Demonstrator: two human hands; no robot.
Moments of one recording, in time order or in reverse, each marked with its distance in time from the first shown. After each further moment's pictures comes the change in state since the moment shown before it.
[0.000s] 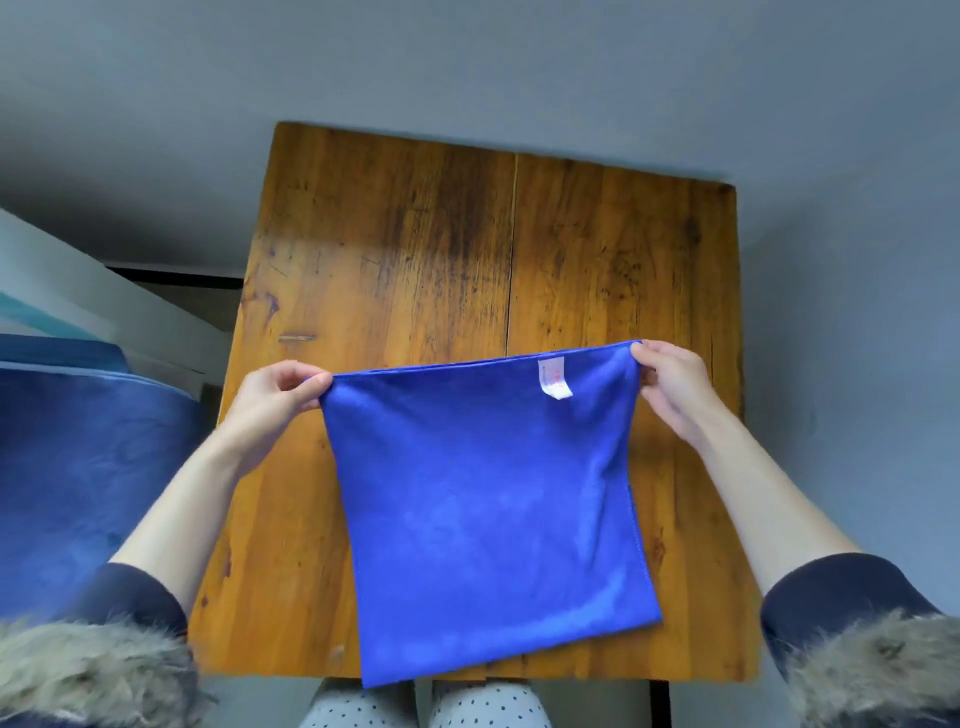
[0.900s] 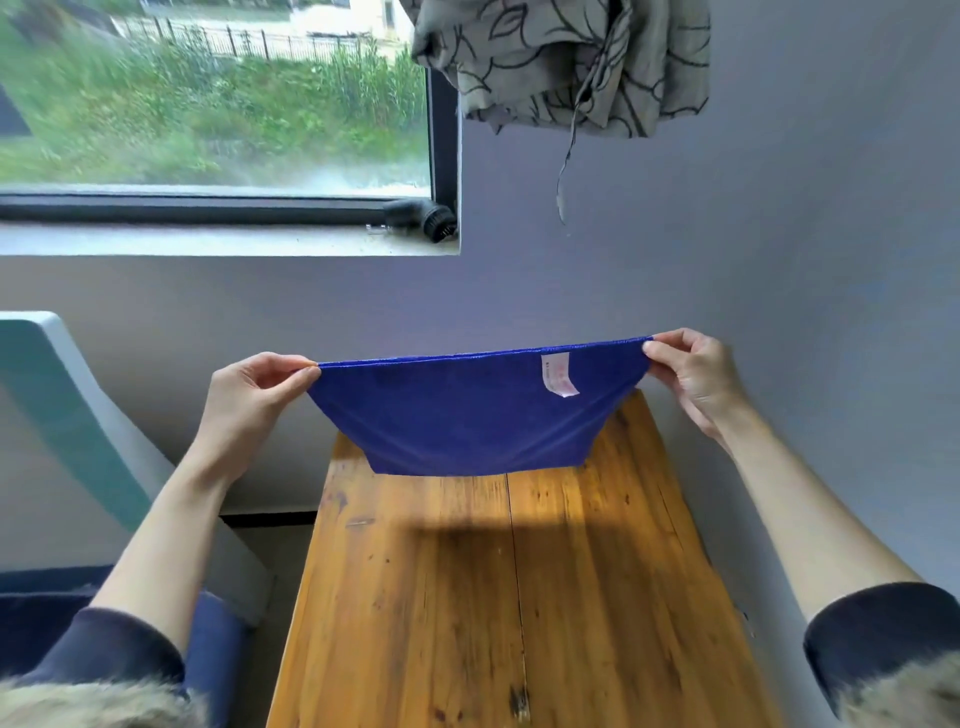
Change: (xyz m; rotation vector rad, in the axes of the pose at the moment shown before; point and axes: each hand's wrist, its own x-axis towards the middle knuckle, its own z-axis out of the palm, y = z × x) left_hand -0.130 0.231 -0.089 -0.005 0.231 0.768; right_hand -0.192 -0.196 -0.010 0.150 0.003 -0.723
